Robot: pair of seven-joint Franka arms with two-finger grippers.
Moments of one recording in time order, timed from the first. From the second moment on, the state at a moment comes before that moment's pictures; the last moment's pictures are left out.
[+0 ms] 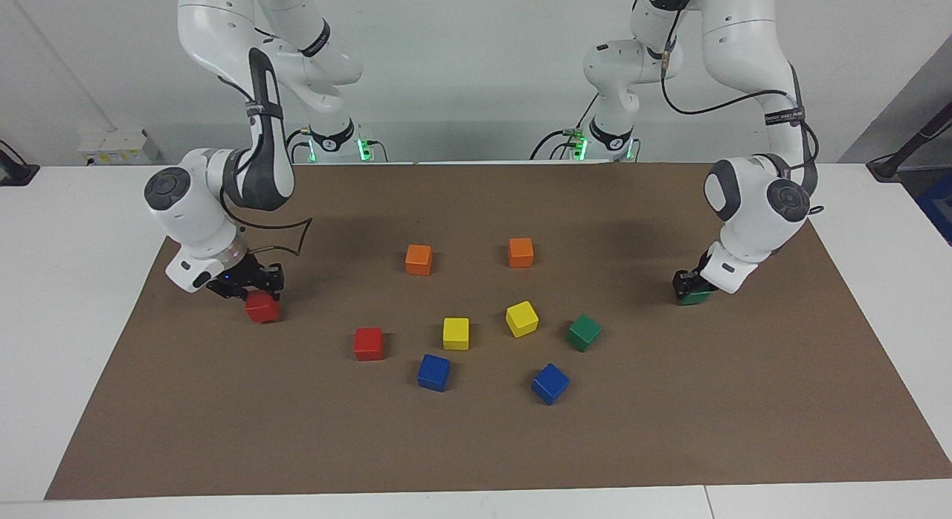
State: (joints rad) left arm 0.06 0.27 -0.04 -2.02 0.00 2.23 0.00; right arm -0.12 0.22 -0.01 -2.08 0.05 2.28 -0.28
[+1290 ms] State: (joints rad) left arm -0.14 0.31 -0.06 -1.75 -0.01 2.07 -0.55; right arm -0.03 0.20 0.01 -1.99 0.06 2.21 -0.18
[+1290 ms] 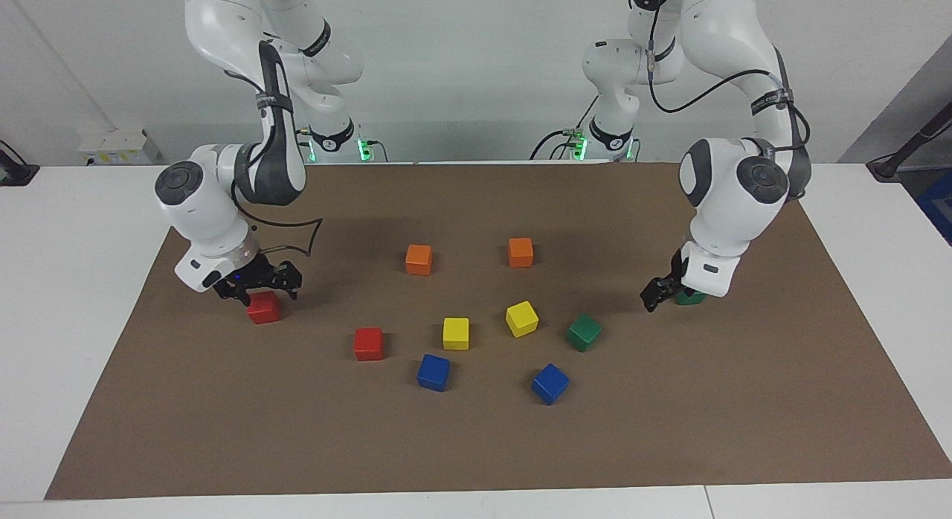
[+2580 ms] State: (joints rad) left arm -0.33 0.50 -0.06 -1.66 0.03 2.20 -0.90; right arm 0.23 0.53 0.01 -1.38 0.00 1.89 0.13
